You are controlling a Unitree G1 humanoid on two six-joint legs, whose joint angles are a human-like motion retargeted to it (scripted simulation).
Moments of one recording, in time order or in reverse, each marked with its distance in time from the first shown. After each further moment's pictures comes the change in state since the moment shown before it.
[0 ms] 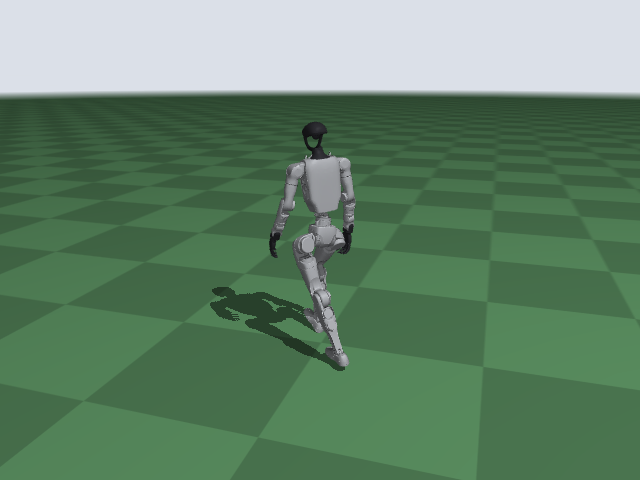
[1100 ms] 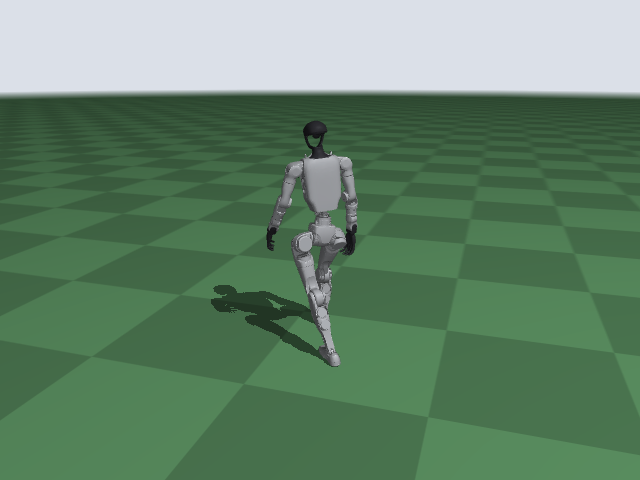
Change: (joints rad) left arm -0.069 0.046 0.012 -0.003 0.040 -0.004 0.018; right arm 0.009 0.015 0.033 0.044 -0.132 0.004 -0.018; waist -0.008 -0.007 0.009; left_leg -0.030 0.014 0.061 0.042 -0.031 -0.001; right_leg 0.082 -0.017 -0.042 -0.071 -0.081 -0.021
